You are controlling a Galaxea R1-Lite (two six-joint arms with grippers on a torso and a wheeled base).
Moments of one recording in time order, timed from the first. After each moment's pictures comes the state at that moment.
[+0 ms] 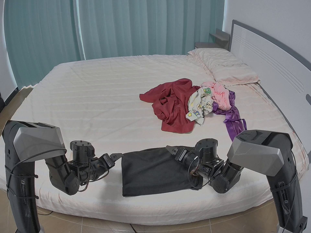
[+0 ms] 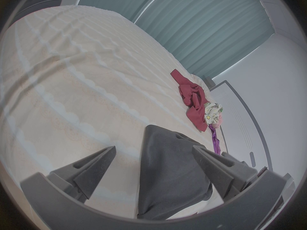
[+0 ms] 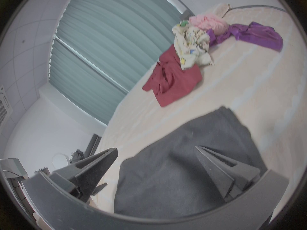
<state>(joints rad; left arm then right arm) -0.24 2.32 -0.61 -1.18 -0.14 -0.80 0.54 2.55 -1.01 -1.21 -0.03 0.83</state>
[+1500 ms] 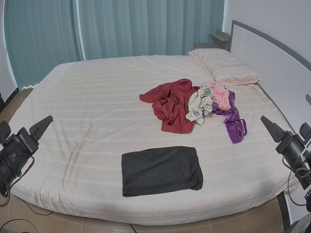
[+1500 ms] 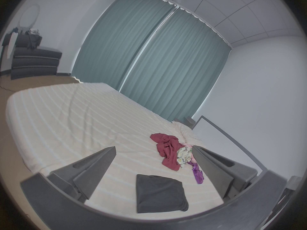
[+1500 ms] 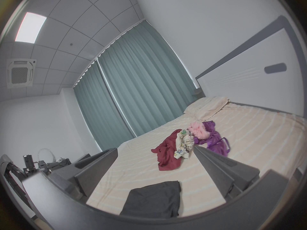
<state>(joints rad) -0.19 1.08 -0.34 -0.65 0.10 -0.56 0.32 1.41 -0.08 -1.45 -0.07 0.47</state>
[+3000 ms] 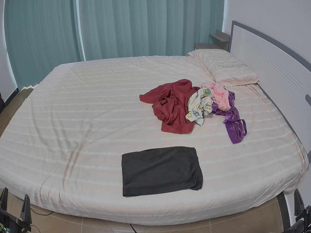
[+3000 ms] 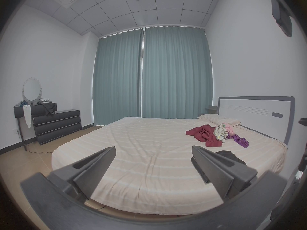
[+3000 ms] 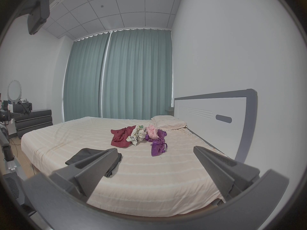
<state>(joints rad) 0.00 0.02 -0.02 -0.04 0.17 -0.03 0.00 0.01 -0.02 -0.07 -0.05 -0.04</state>
